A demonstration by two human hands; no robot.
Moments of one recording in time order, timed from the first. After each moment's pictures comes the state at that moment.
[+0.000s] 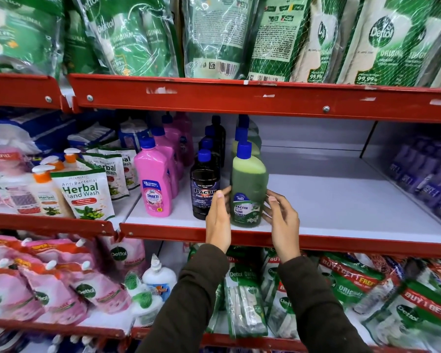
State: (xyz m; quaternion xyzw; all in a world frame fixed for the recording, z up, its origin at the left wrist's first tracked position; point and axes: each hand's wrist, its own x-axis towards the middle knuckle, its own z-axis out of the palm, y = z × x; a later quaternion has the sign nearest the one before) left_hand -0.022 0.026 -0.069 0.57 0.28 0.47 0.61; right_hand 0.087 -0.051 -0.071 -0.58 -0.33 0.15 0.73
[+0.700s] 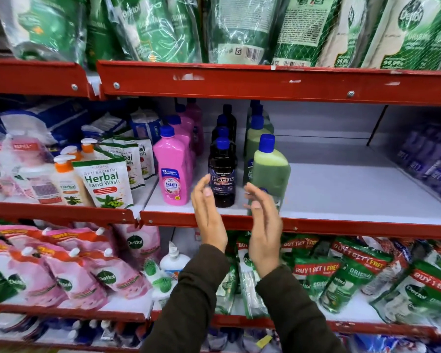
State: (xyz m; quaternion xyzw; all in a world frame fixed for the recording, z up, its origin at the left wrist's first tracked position) left_hand -0.080 0.027 -0.078 0.53 0.28 0.62 0.51; right_hand -0.021 -0.050 -0.075 -0.54 -0.43 0.03 0.72
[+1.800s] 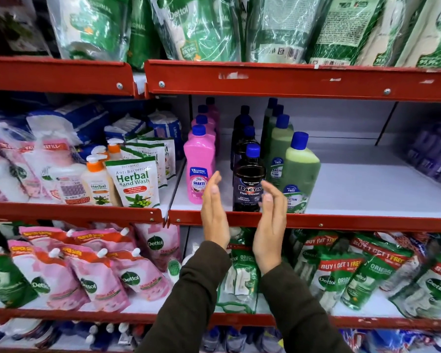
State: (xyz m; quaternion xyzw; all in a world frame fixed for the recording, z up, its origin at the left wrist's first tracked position) left_hand -0.147 0.056 -0.070 0.58 0.27 0.54 0.54; right_hand -0.083 -0.012 -0.078 -0.57 -0.34 0.00 0.75
